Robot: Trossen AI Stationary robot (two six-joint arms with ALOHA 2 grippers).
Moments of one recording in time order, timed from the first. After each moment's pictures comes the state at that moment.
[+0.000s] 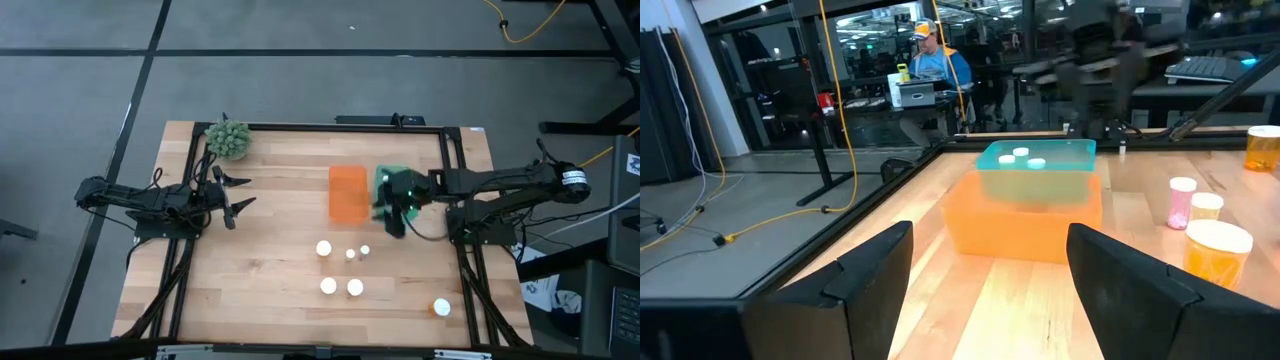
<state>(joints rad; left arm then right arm) -0.14 0.09 0.01 0.07 -0.50 0.08 -0.01 1.13 0.75 -0.43 -0.10 0.21</state>
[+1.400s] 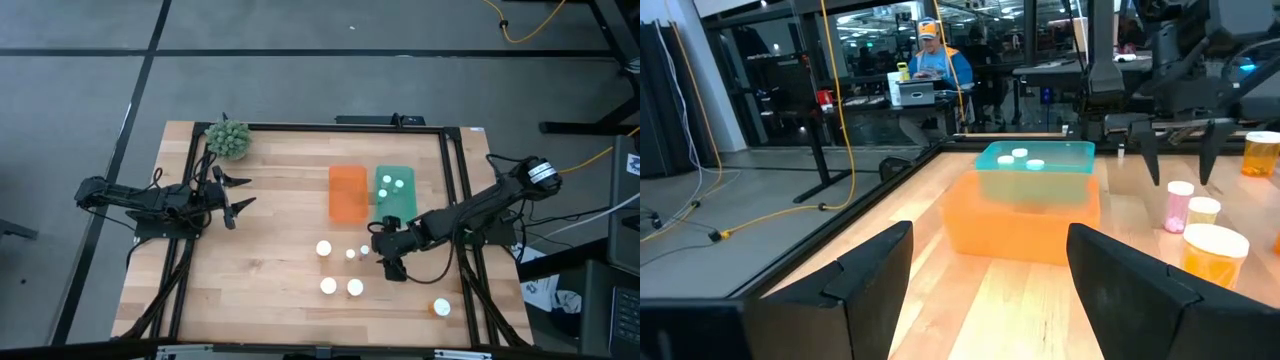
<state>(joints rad) -0.14 0.09 0.01 0.07 -0.50 0.06 0.40 1.44 0.74 -0.40 0.11 0.41</state>
